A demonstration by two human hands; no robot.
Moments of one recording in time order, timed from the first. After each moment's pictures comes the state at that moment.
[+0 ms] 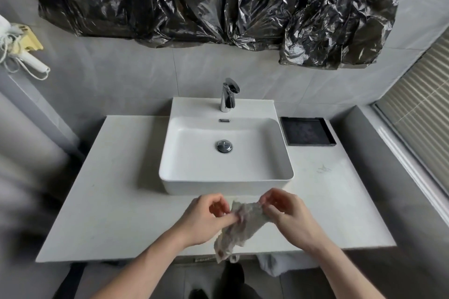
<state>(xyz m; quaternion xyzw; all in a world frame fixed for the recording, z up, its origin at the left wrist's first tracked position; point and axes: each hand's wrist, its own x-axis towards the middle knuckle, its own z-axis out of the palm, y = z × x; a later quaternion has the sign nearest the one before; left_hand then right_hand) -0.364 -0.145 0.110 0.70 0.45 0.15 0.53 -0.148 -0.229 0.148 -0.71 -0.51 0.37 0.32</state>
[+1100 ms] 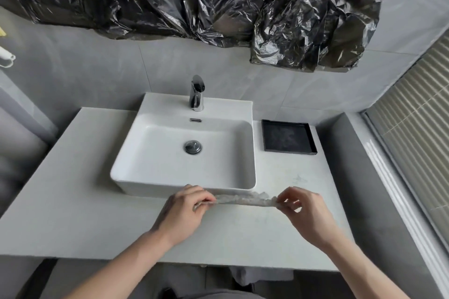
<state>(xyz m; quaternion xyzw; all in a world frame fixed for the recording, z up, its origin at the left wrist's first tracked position) -0.233 -0.142 0.071 0.82 0.43 0.25 0.26 0.075 -0.226 0.106 -0.72 -0.61 0.21 0.24</state>
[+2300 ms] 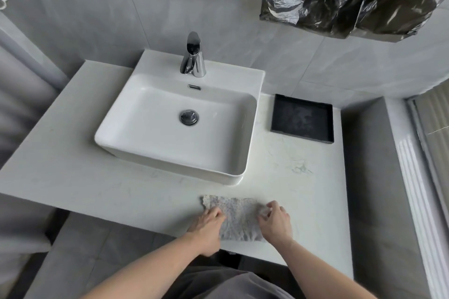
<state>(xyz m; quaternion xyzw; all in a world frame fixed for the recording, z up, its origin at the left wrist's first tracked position) -0.109 -0.198 -0.084 0.76 0.51 -0.17 0.36 0.118 -0.210 -0.095 -0.82 -0.44 0.37 0.01</state>
